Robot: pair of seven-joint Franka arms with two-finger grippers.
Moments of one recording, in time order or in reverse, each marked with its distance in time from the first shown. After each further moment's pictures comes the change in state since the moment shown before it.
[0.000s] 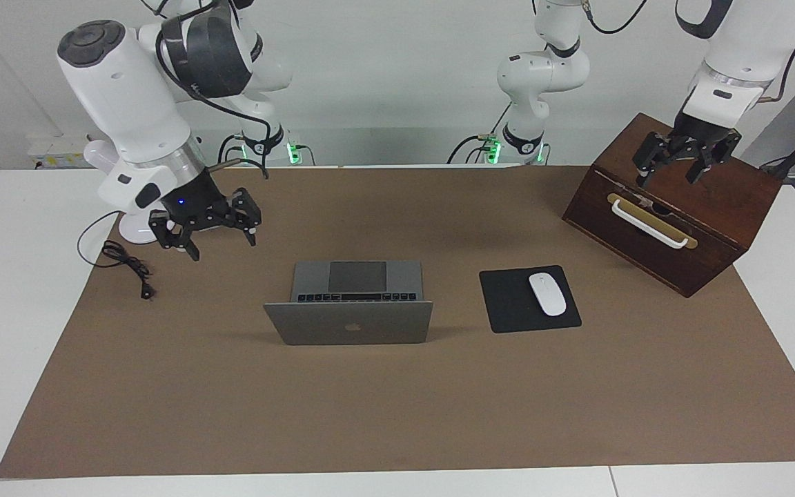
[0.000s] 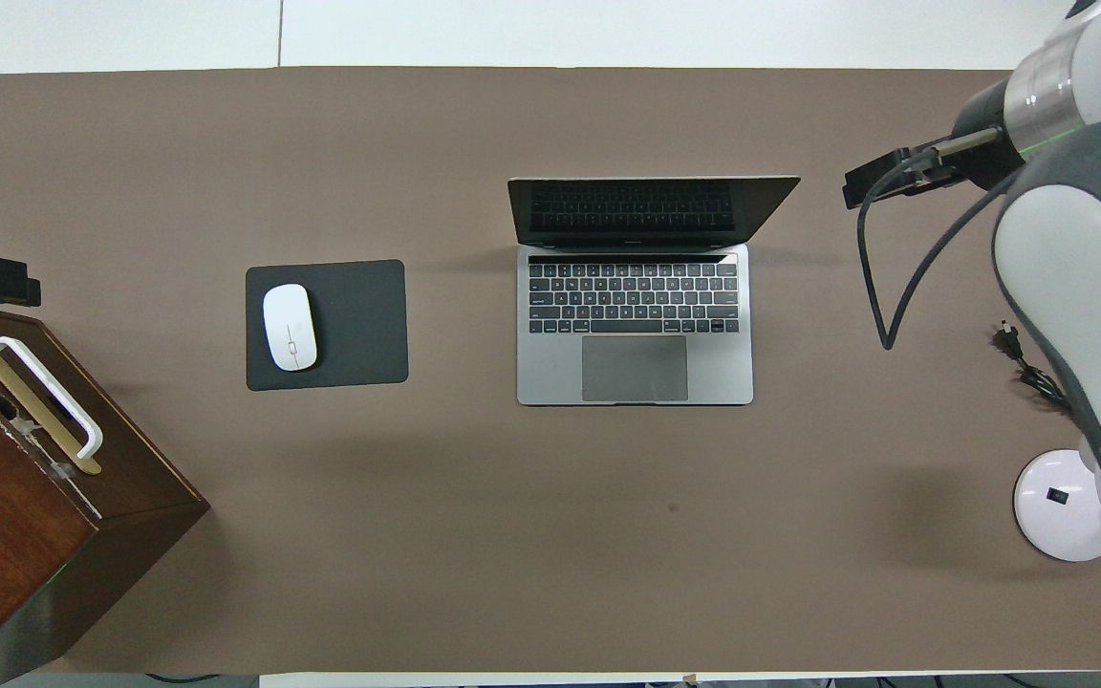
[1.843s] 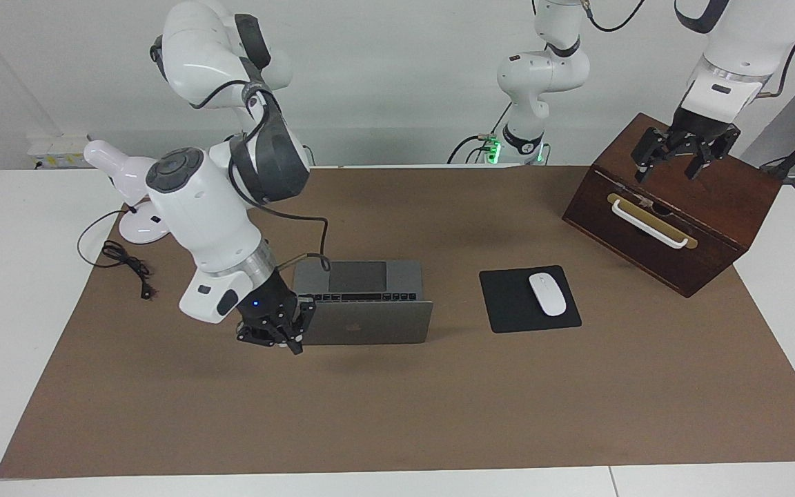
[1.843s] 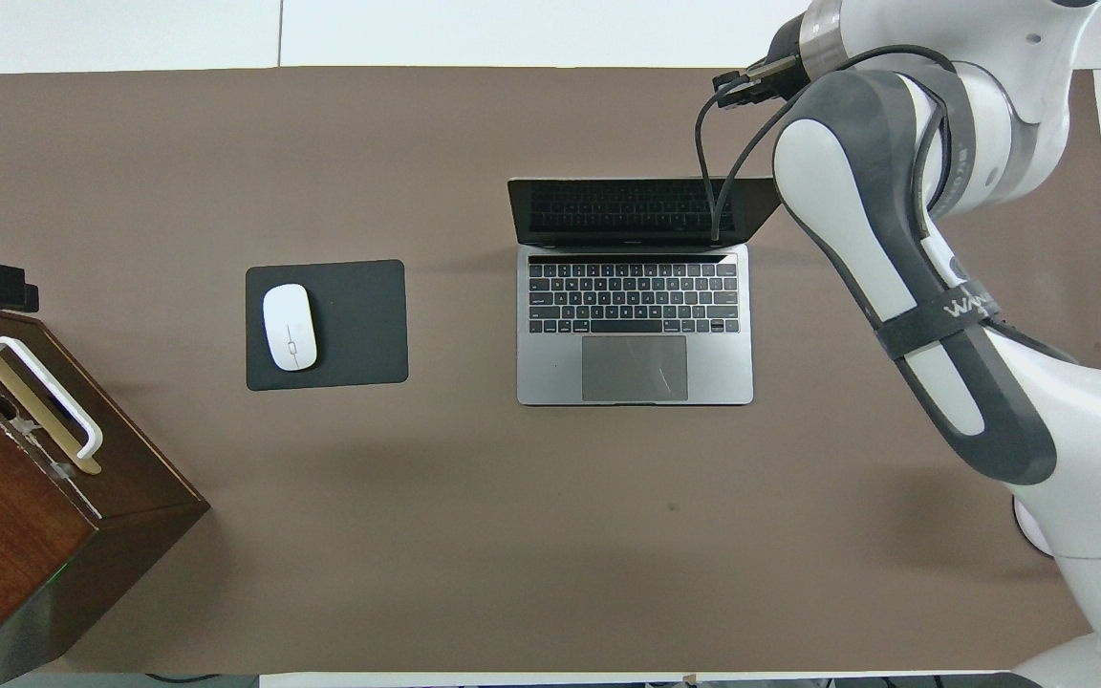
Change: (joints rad) left arm -0.002 -0.010 -0.004 -0.003 0.000 -0.013 0.000; right arm 0.045 0.378 0.093 0.272 0.000 0.293 0.010
